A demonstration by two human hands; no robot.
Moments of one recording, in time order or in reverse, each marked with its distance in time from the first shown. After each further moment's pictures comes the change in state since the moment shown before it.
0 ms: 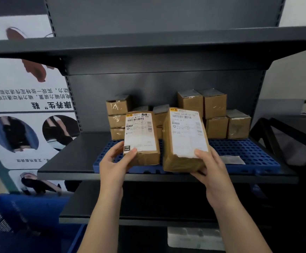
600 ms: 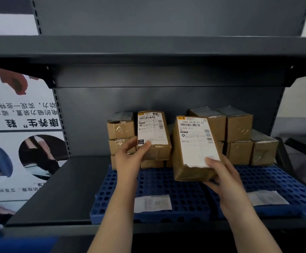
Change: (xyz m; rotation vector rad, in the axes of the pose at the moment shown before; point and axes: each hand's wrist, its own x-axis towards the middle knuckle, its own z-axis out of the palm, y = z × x) left_hand 0.171 -0.016 0.025 -0.011 -0.091 0.032; right_hand 0.102 0.017 0.063 -0.056 0.086 -0.057
